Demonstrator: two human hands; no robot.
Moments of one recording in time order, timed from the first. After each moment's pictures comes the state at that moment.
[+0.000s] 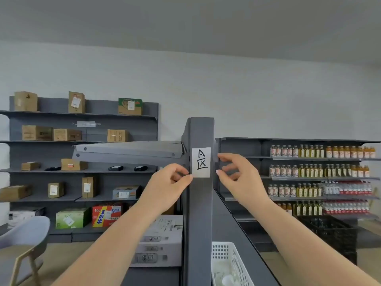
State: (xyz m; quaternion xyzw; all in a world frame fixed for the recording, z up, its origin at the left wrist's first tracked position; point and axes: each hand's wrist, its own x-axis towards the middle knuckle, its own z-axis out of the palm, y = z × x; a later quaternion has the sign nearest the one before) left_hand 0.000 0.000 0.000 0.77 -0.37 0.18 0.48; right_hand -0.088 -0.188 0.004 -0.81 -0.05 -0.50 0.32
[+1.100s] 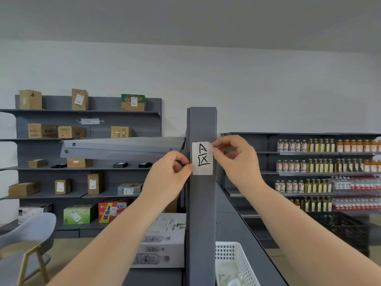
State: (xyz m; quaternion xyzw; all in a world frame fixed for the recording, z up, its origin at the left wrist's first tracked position) left_hand 0.022 -0.028 0.005 0.76 -0.33 0.25 0.50; right_hand -0.046 -0.189 0.027 -0.73 -0.09 -0.54 0.40
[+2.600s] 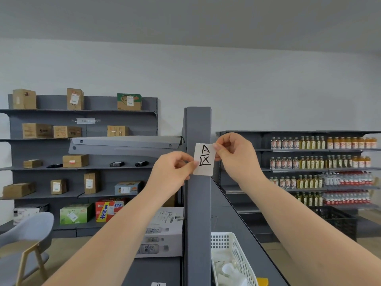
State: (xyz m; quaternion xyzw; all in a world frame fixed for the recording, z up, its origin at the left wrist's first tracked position) left_hand -0.021 -0.016 0.010 0.74 -0.36 0.18 0.55; right_hand -0.093 -0.166 0.032 -0.76 -0.02 -0.49 0.44
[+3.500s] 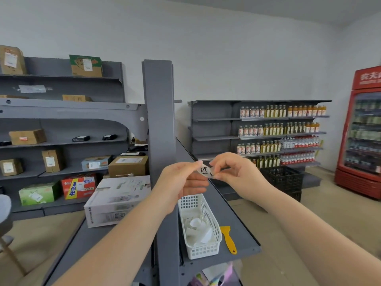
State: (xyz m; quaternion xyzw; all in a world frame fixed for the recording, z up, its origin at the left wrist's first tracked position) left_hand -0.057 -0.089 -0.078 0.60 -0.27 -0.24 0.72; right_hand -0.163 -0.240 -0.077 -0.88 -0.03 -0.35 0.32
